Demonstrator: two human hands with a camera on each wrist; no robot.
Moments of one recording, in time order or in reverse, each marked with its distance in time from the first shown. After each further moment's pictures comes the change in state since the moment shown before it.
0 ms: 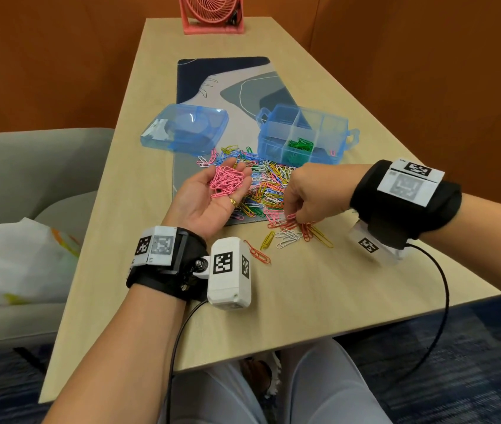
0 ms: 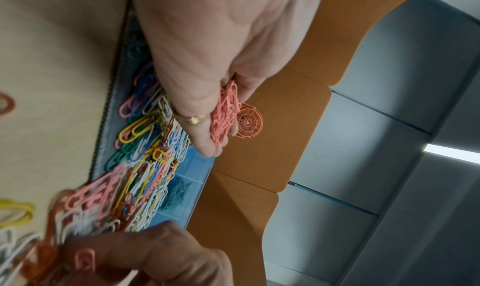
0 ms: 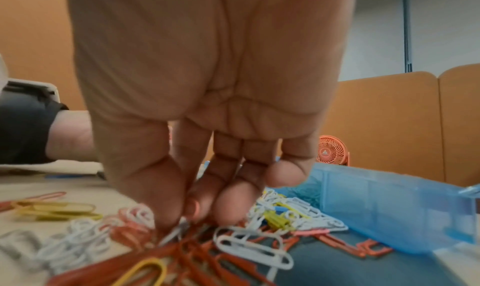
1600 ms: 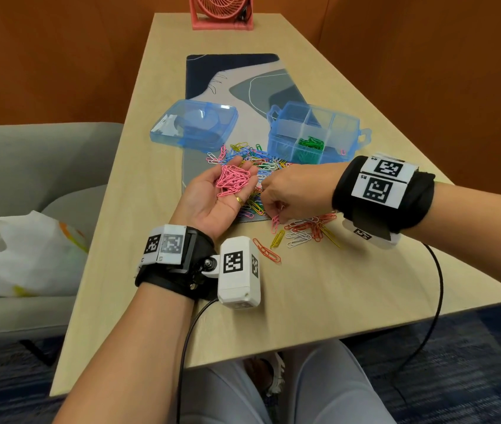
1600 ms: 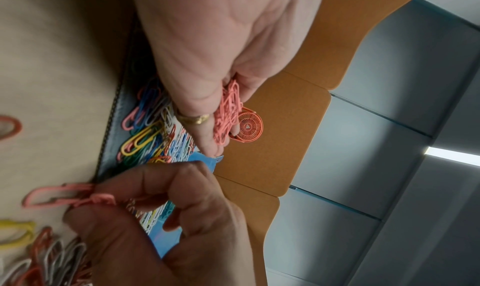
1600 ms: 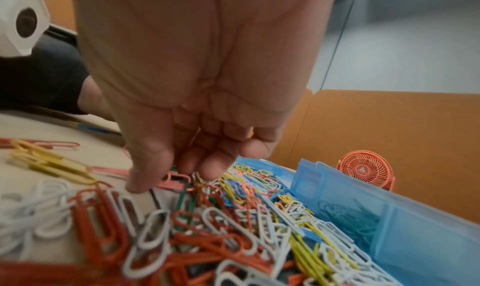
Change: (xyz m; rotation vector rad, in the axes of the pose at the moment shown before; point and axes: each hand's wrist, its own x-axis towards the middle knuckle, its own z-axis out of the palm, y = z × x) left_hand 0.000 0.002 -0.004 0.006 0.003 0.032; right_hand 0.035 -0.018 0.002 -0.268 -0.048 -0.258
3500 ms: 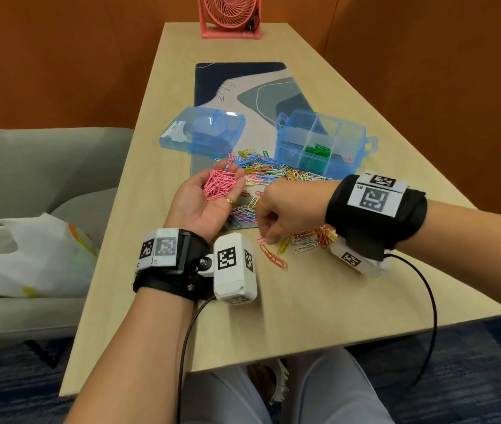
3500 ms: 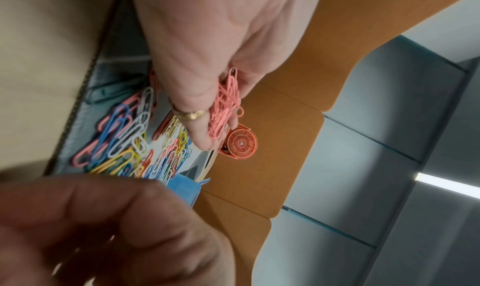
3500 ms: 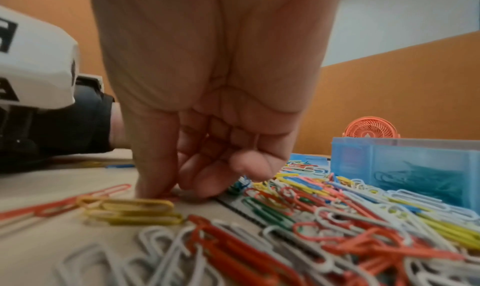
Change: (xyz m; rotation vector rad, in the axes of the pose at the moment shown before) left_hand 0.003 0.018 -0.012 -0.072 0.022 0.068; right_hand 0.003 -0.027 -0.003 0.298 0.043 0.074
